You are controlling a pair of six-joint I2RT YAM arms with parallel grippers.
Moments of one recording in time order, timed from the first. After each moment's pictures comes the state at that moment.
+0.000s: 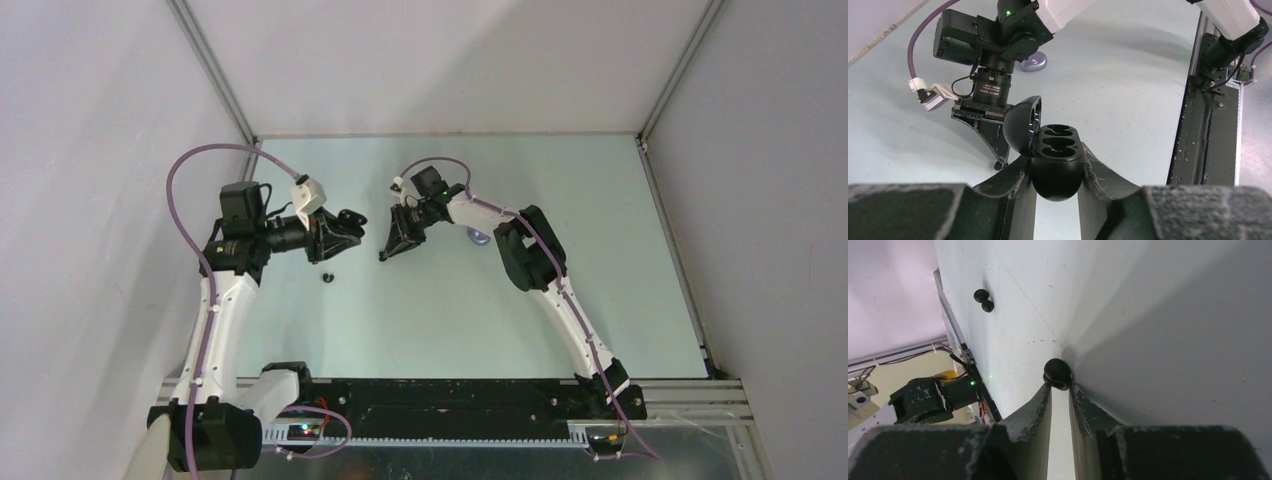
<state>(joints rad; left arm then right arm) 0.06 1.01 1.01 -0.63 1.16 0.52 0.65 2.56 2.06 -0.44 -0.83 0.49</state>
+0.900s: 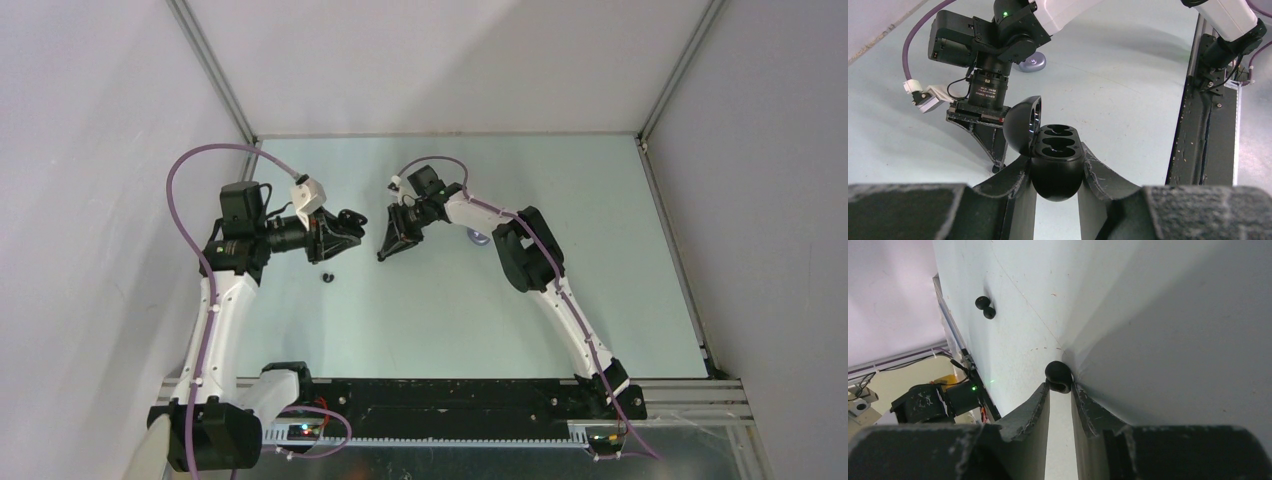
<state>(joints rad) 0.06 1.01 1.01 -0.63 1.16 0.52 0.67 2.57 2.09 -0.46 -0.81 0.51</state>
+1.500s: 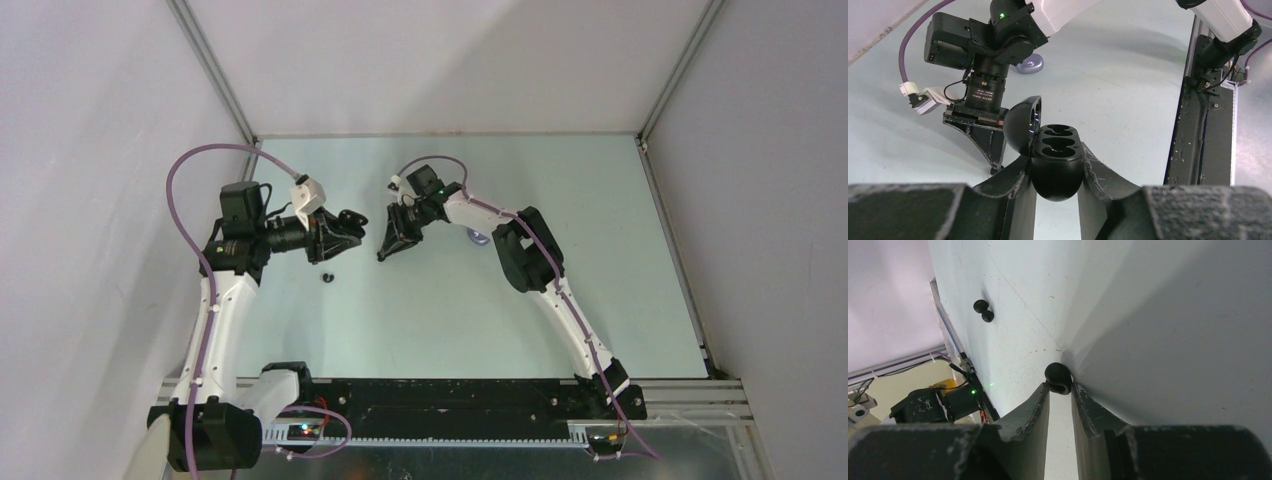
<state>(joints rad) 0.06 1.01 1.01 -0.63 1.17 0.52 0.67 2.57 2.10 -0.47 -0.78 0.52</state>
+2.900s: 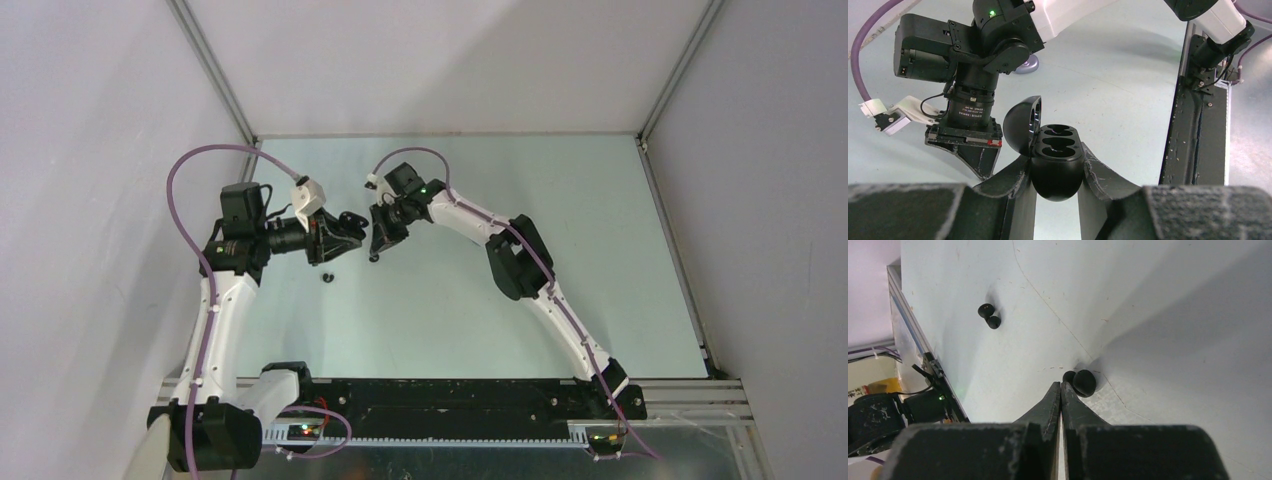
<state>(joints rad) 0.06 1.01 1.01 -0.65 1.19 0.52 0.75 2.59 2.28 -0.61 -0.64 0.37</state>
